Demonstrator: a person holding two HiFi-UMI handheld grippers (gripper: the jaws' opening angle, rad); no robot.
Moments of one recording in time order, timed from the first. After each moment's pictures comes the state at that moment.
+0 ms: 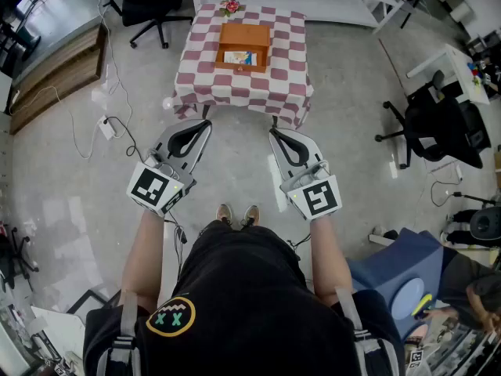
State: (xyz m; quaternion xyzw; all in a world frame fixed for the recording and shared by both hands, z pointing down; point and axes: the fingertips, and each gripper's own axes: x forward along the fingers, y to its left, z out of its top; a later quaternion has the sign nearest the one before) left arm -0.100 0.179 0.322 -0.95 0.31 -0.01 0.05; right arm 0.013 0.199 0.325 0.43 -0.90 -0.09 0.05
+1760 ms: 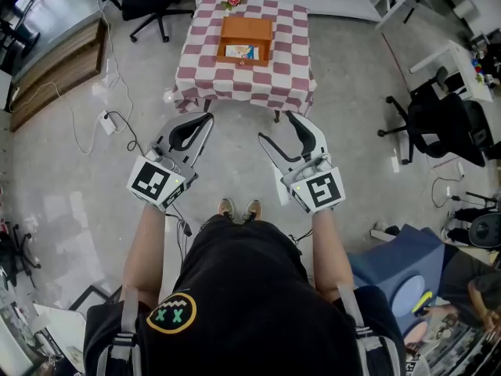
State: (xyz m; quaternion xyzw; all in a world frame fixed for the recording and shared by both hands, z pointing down) left arm -0.100 0.169 0.323 -0.95 0.30 -0.01 0.05; right arm 0.017 0.186 0.336 0.44 -0.90 -0.06 0.05
